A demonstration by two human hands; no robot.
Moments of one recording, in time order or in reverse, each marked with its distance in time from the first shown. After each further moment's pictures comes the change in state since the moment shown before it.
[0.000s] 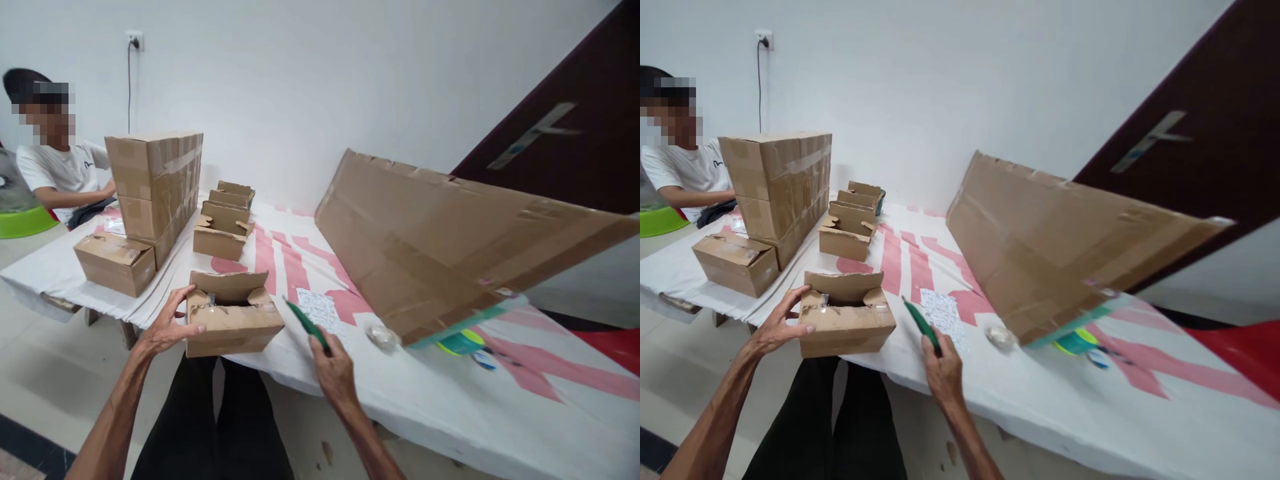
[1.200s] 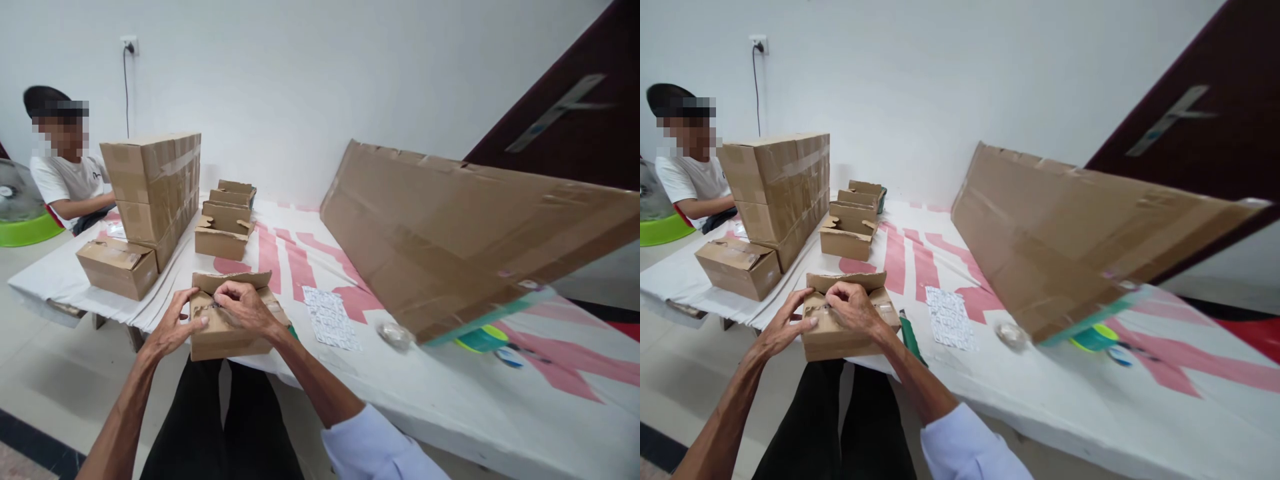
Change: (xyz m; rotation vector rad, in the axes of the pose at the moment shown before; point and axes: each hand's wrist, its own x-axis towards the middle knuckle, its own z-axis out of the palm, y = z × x) left_hand 0.004 0.009 0.006 0.038 0.044 -0.025; right_hand 0.055 -0.193 0.091 0.532 -0.803 -0.163
